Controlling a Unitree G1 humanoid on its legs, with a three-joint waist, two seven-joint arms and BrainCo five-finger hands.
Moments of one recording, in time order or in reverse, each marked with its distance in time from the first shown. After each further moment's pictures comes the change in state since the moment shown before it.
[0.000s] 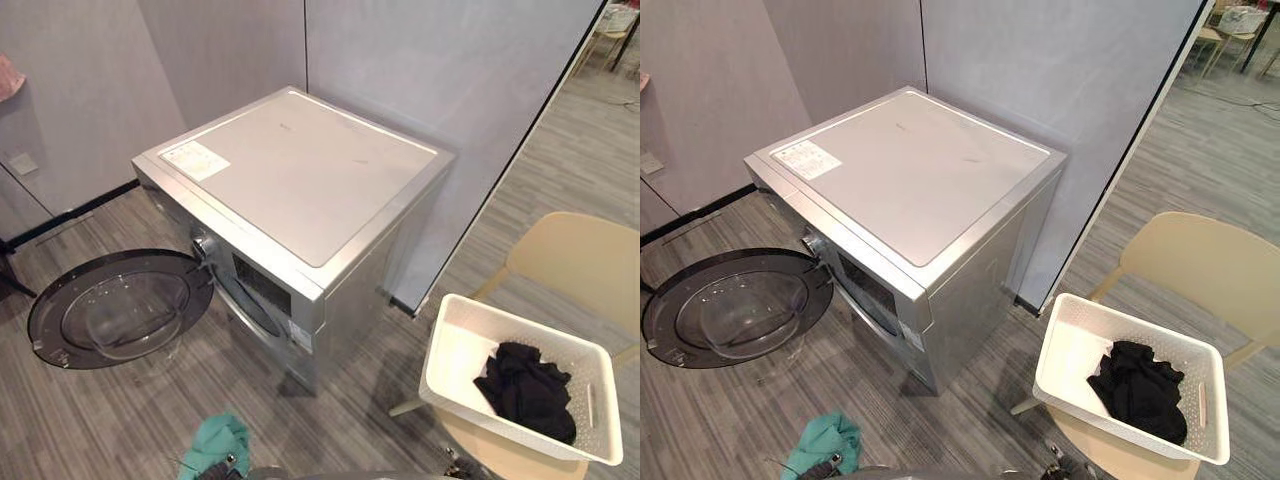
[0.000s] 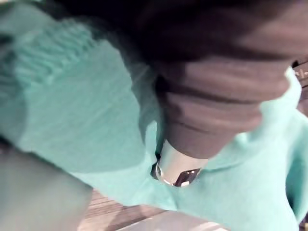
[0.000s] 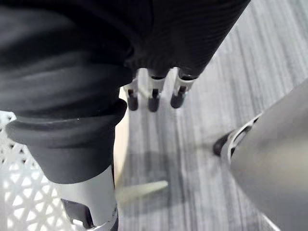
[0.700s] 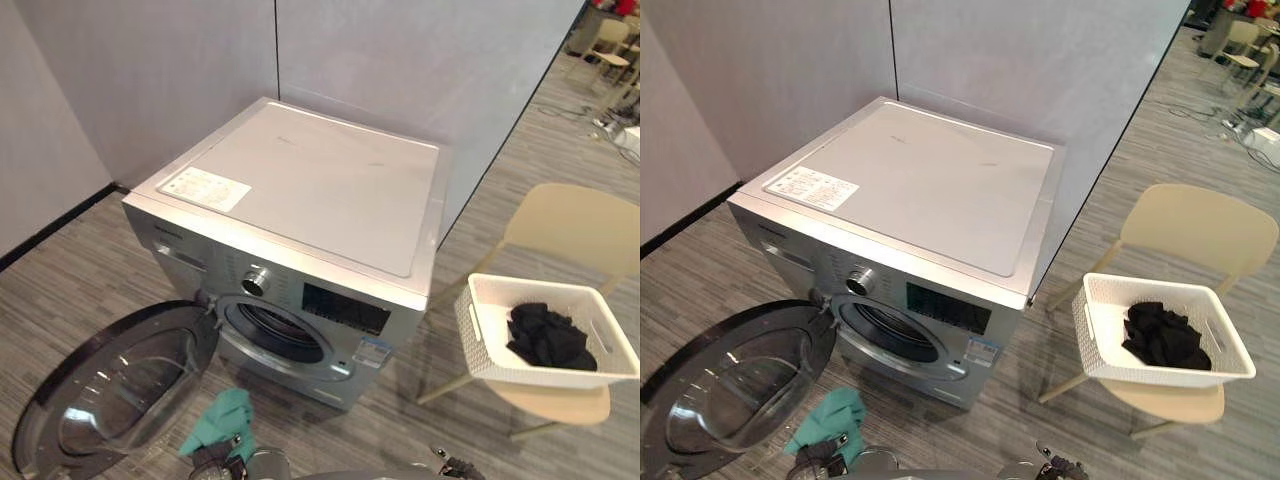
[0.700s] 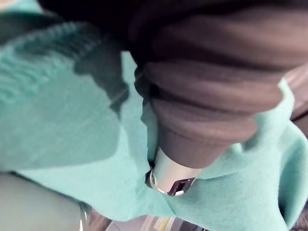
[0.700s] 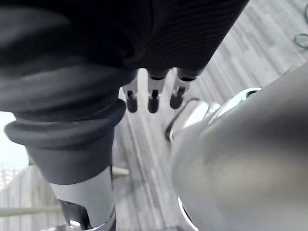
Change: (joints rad) left arm -0.005 0.114 -0.322 0.009 0.082 -0.009 0.016; right arm -0.015 -0.030 0.004 0.060 -0.037 0.026 -0.023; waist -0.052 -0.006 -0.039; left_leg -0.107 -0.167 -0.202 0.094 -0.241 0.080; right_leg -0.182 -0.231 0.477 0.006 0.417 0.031
